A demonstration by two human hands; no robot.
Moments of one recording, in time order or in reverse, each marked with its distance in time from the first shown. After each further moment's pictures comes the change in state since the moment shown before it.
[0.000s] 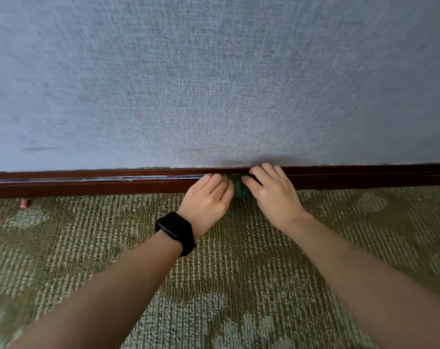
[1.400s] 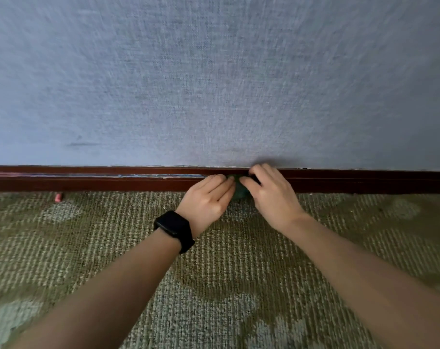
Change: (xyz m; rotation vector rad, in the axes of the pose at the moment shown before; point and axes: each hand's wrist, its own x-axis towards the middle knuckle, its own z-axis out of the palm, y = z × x) left_hand -0.046 -0.045 -0.007 -0.172 0.017 -0.018; right_hand 0.035 -0.055 0.005 0.103 -0.167 0.074
